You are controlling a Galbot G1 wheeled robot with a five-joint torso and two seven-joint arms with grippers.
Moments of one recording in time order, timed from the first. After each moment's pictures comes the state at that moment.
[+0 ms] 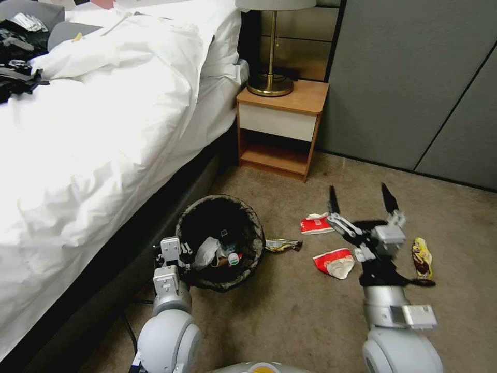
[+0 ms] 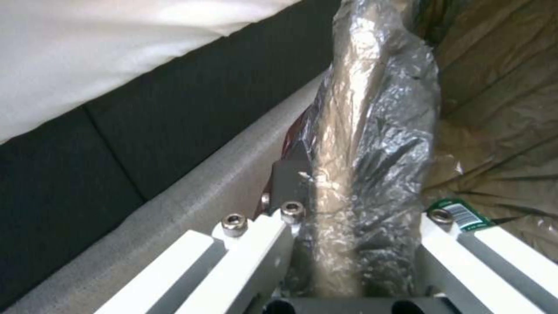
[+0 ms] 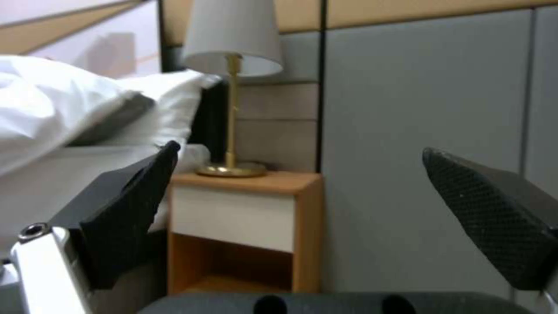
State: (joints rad) left arm 1.56 -1.47 -0.34 -2.16 -0.08 0.37 -0.47; right arm -1.67 1.39 0.45 2.25 0.00 0.34 0.18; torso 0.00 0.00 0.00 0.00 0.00
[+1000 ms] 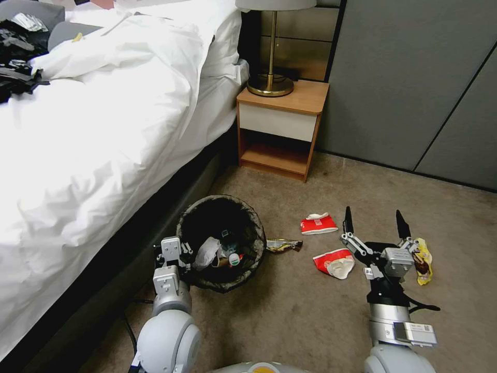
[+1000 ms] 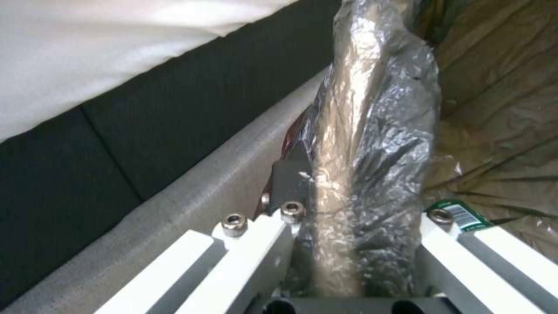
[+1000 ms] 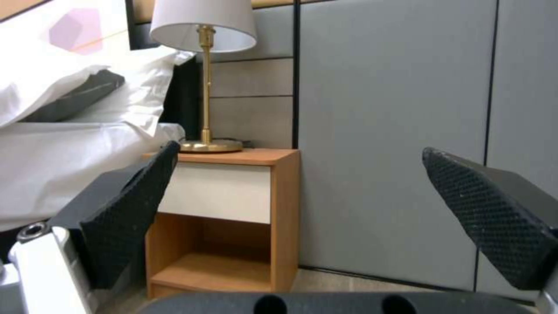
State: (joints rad) left arm 1.56 -1.47 -0.34 -2.16 -0.09 0.37 -0.47; right arm -1.72 1.45 0.49 2.17 -0.01 0.40 0.21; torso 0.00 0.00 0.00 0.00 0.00
